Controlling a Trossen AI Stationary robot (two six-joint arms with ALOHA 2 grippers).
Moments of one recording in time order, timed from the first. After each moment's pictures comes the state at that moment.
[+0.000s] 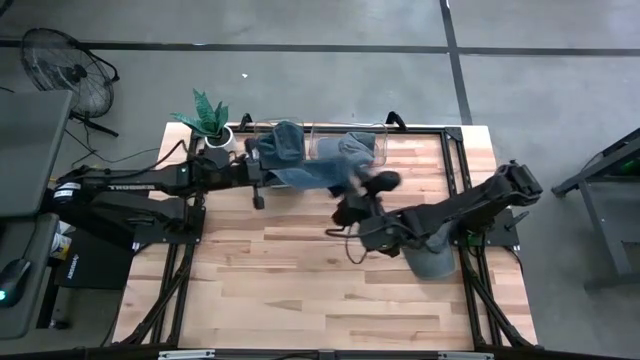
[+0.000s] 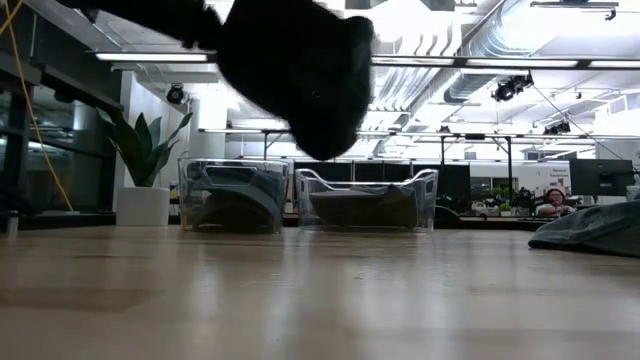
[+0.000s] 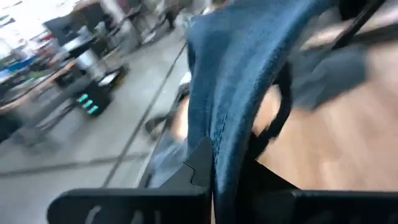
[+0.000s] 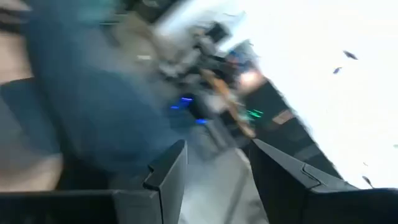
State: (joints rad) left arm 0.16 0.91 0.67 0.05 -0.13 0.40; right arm 0.35 1.62 1.33 -0.01 1.48 -0.54
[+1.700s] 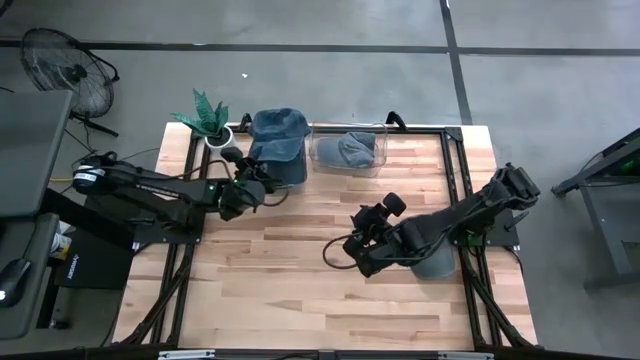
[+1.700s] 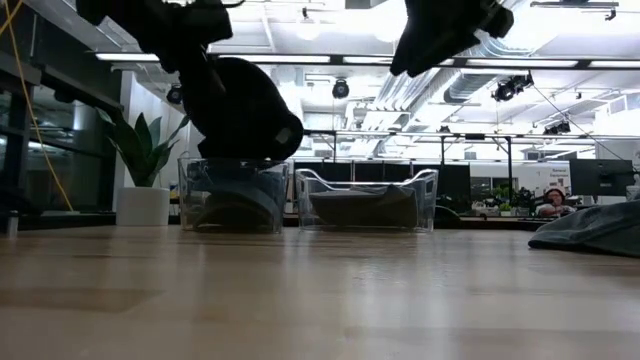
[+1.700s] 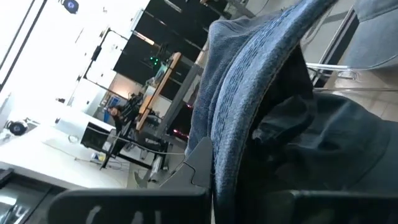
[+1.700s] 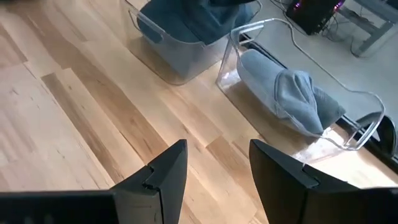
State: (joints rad) left arm -0.08 1.17 0.72 -0.08 -1.35 0.41; right arm 0.42 1.65 1.33 -0.91 0.94 0.92
